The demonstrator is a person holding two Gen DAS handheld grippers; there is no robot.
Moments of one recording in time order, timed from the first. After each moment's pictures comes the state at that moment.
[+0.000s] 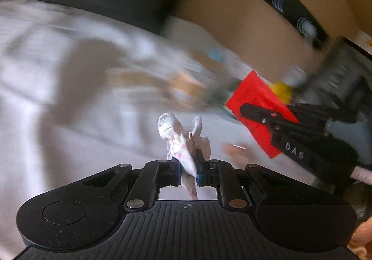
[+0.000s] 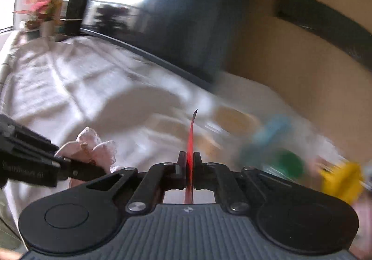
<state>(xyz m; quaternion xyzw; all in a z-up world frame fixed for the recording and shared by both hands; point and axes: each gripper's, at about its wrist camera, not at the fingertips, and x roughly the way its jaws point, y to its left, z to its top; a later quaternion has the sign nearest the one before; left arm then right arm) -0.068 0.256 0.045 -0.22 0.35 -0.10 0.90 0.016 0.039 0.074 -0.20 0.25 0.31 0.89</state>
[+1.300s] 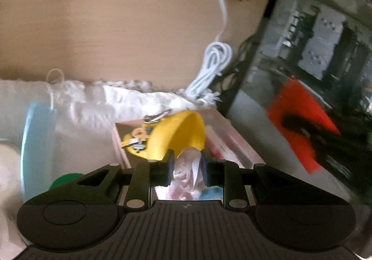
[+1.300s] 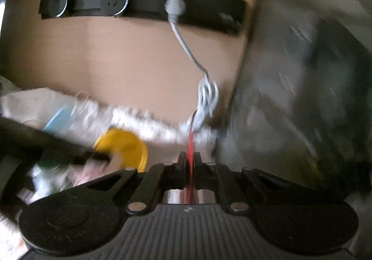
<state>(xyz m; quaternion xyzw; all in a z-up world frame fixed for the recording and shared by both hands) 0.175 0.028 0.074 -0.07 0.33 -0.26 0.90 0.155 -0.154 0.098 -0.11 0.23 0.03 0.97</state>
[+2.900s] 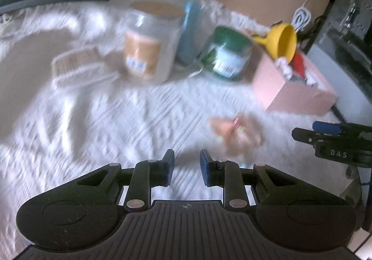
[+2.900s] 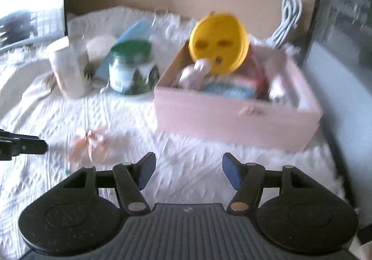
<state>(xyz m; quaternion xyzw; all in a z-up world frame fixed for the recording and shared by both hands) 0.000 0.182 -0.004 -0.10 0.42 -0.07 0.90 0.063 -0.107 -0.011 -0.07 0.38 0.15 0.91</state>
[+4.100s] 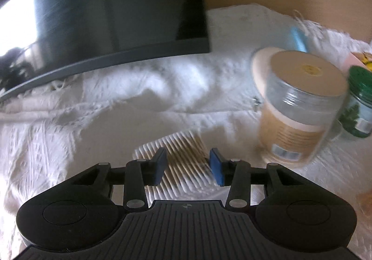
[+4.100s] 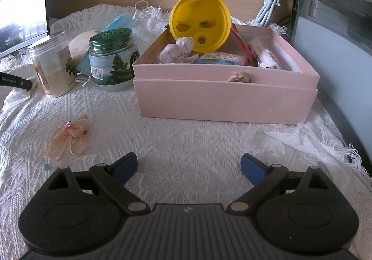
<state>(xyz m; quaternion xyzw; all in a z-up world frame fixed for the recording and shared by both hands) 0.091 0.262 0.010 0.04 0.38 0.10 0.92 0.059 -0.119 -0.034 -0.03 0.37 0.11 0.92</state>
